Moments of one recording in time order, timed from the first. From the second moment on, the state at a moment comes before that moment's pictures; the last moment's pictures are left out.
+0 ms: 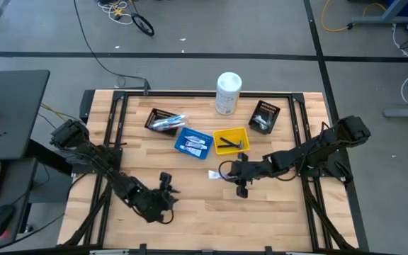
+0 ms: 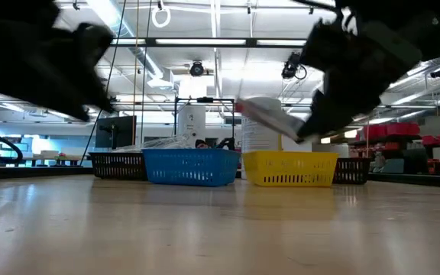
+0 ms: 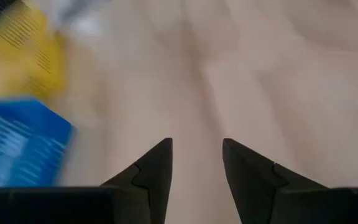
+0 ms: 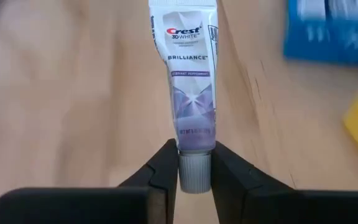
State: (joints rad) left arm -0.71 1.59 0.81 -0.15 -0.64 -0.18; right arm 0.30 1.52 0.65 0.12 0.17 0.36
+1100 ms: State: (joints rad) left arm -0.35 1.59 0.81 0.40 -0.26 0.54; right arm 0.28 1.52 0.65 0.36 0.01 0.33
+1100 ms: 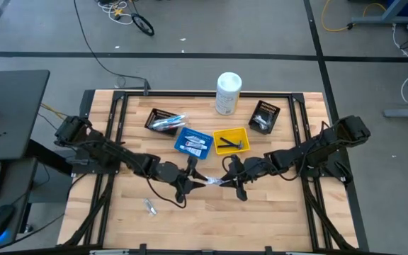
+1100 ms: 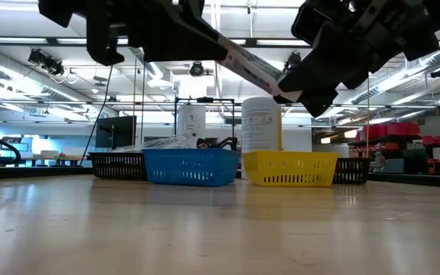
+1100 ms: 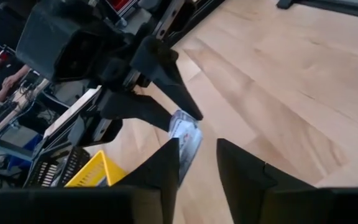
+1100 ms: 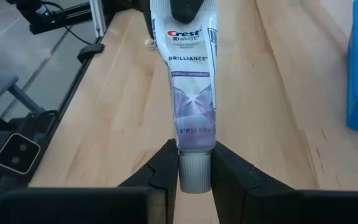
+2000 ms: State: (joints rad) left arm -0.29 1.59 0.81 0.25 -0.39 0.43; right arm 0.28 1.52 0.64 0.30 0.14 0.37
